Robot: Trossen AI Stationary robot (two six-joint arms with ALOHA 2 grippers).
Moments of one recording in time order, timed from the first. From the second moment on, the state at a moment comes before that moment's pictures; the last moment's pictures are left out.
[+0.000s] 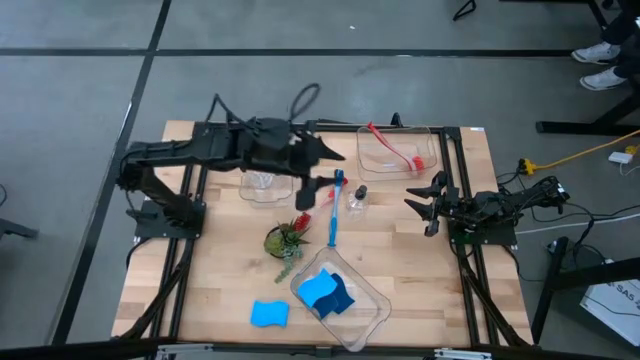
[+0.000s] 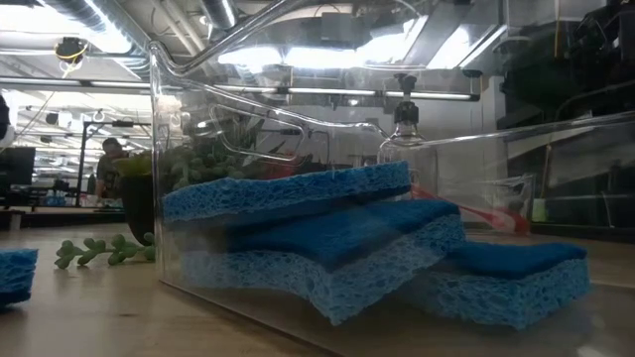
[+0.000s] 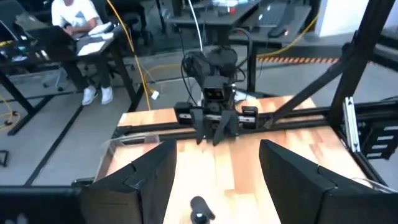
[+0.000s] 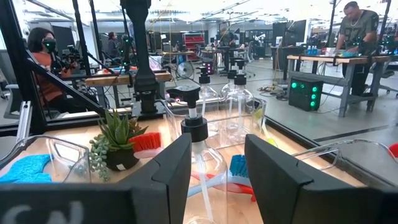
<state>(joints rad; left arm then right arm) 0.01 1.54 1.76 -0.51 -0.06 0.12 0.33 0.00 0.01 0.08 0.61 -0.01</state>
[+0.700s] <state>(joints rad) -0.19 1.90 2.02 -0.62 -0.25 0.04 0.33 0.00 0.01 0.08 0.61 -0.01</state>
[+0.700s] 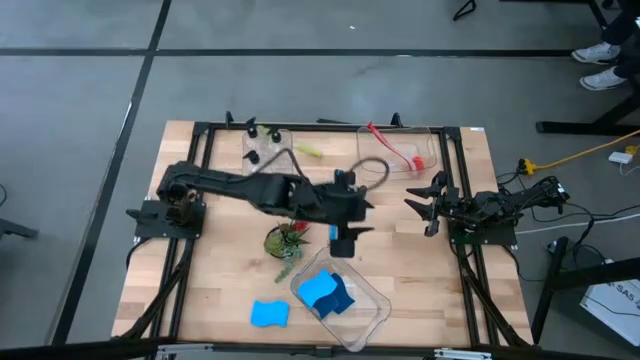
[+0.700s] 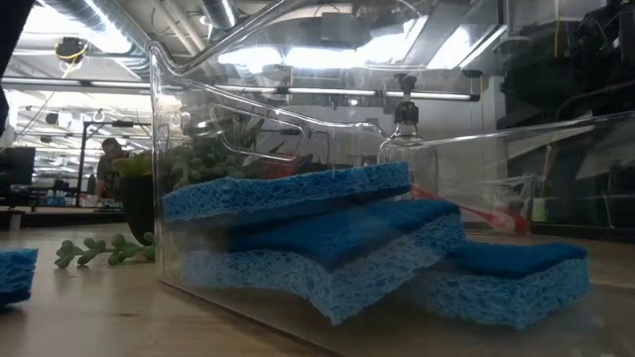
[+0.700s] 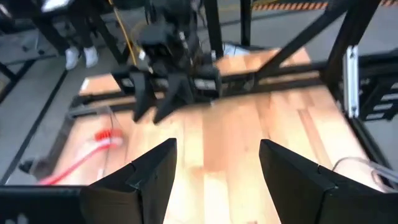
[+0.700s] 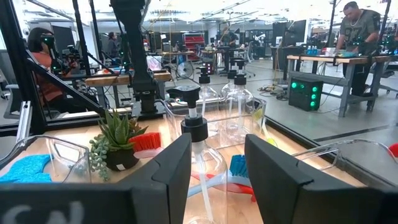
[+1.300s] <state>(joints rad) -0.15 1.95 2.02 -0.73 -0.32 -0.21 0.33 0.00 0.01 0.08 0.61 0.00</state>
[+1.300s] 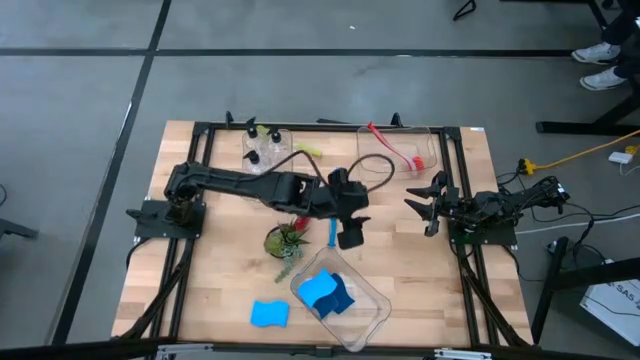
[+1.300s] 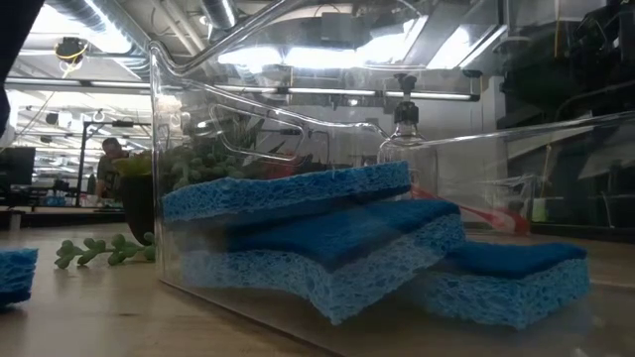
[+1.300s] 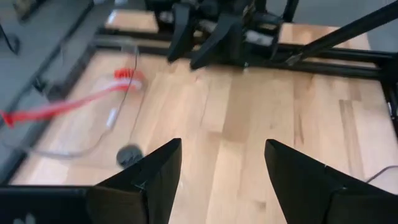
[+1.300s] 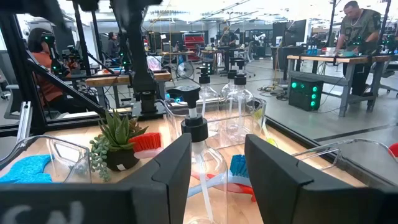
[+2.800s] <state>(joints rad) 0.02 2.06 2.02 -0.76 -0.27 -0.46 0.33 0.00 0.01 0.08 0.61 -0.01</state>
